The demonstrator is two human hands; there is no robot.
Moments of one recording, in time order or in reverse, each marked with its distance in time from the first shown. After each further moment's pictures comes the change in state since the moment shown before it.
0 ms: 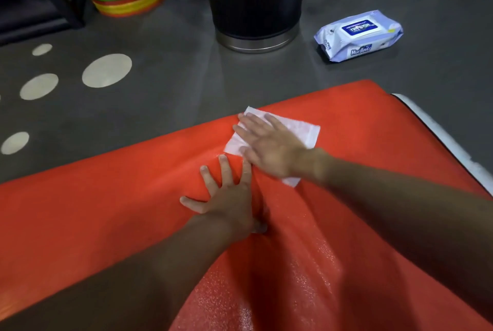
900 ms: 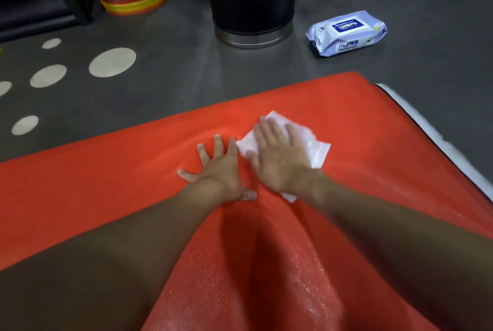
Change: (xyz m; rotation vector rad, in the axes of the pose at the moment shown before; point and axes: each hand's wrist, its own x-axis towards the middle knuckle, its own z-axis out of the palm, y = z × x) left_hand -0.009 -0.005 0.001 -0.092 0.102 0.011; right_hand -0.069 -0.035 0.012 0.027 0.008 0.281
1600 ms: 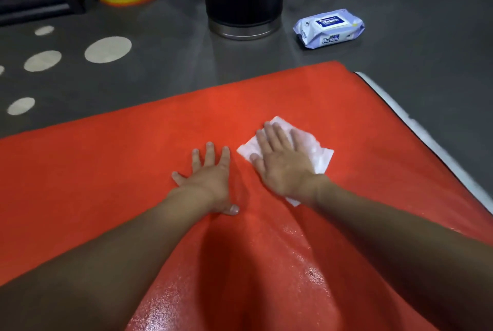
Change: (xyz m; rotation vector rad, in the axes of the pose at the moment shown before) left_hand -0.068 -0.024 0.031 0.209 -0.079 0.056; right_hand -0.081 -0.011 0.007 0.041 -0.025 0.028
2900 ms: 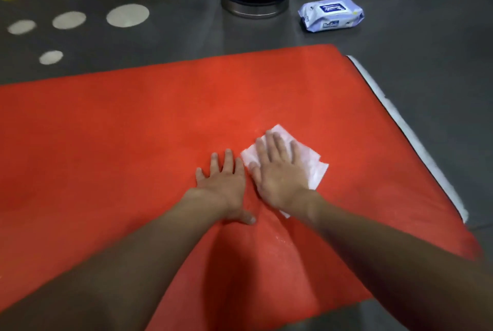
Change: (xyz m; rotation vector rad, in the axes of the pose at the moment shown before) left_hand -0.097 0.039 0.080 0.071 -0.022 0.093; right_hand -0.125 -0.019 0.018 0.004 -0.006 0.007
